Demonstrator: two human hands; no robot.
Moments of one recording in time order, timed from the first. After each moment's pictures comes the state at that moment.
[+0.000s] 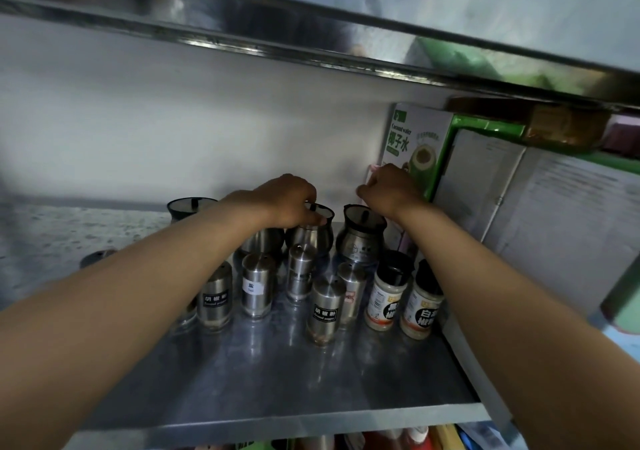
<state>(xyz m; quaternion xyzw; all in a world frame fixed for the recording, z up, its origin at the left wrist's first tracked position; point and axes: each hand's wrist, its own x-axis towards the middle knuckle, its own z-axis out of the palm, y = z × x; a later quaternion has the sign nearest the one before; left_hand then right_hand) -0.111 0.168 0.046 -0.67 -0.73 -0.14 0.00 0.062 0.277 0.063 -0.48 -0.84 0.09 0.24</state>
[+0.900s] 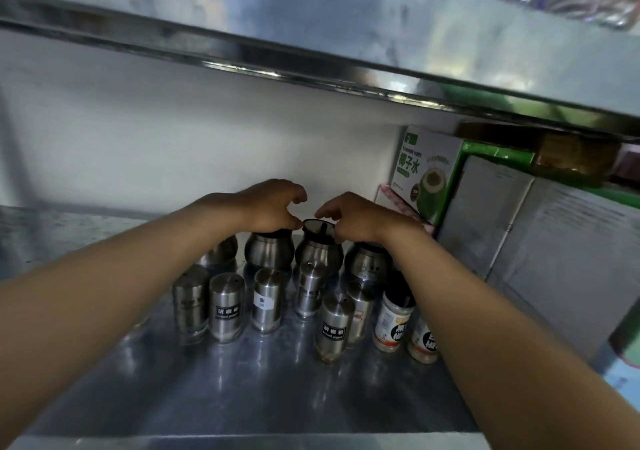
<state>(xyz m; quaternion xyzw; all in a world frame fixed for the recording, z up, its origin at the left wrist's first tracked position) -0.140 0.137 0.062 -0.67 -0.72 -0.17 -0.01 0.025 0.238 0.066 -0.30 -0.93 0.21 0.08</state>
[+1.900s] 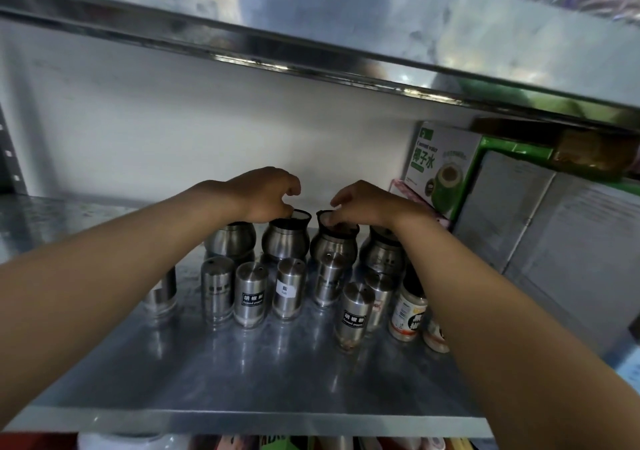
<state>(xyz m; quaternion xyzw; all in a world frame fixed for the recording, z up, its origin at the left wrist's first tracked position) -0.165 0.104 0.067 -0.66 -0.74 -0.15 0.03 0.008 0.228 0.074 -0.35 -0.90 0.21 0.11</state>
